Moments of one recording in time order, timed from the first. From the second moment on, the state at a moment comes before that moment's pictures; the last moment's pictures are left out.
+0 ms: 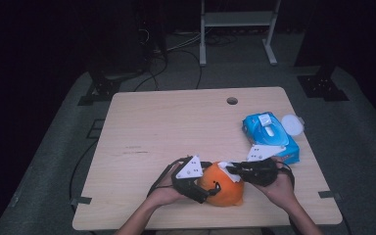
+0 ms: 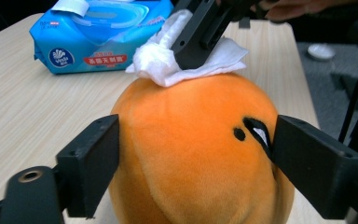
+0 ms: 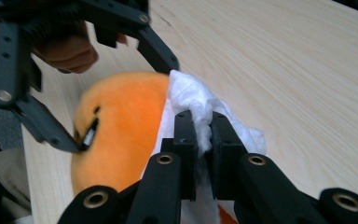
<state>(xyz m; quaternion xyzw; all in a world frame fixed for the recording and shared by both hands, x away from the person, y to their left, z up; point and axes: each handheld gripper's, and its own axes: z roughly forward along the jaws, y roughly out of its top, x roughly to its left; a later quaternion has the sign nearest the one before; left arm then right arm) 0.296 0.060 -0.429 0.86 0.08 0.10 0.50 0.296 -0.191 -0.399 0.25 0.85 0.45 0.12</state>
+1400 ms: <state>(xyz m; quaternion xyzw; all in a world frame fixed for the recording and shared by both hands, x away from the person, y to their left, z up) 0.309 0.077 -0.436 0.86 0.08 0.08 0.49 0.303 -0.201 -0.407 0.27 0.85 0.44 0.12</state>
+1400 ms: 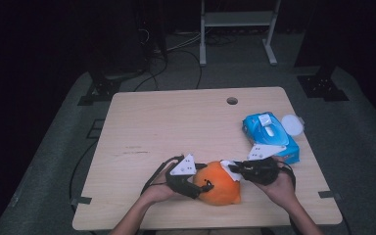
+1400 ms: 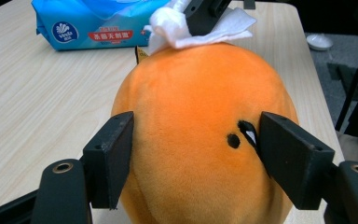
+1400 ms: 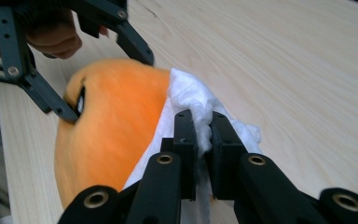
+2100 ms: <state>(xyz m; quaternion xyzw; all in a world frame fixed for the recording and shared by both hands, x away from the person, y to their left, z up) 0.303 0.076 -0.436 0.87 0.06 0.08 0.49 0.303 -0.210 -0.410 0.29 0.84 0.44 0.12</state>
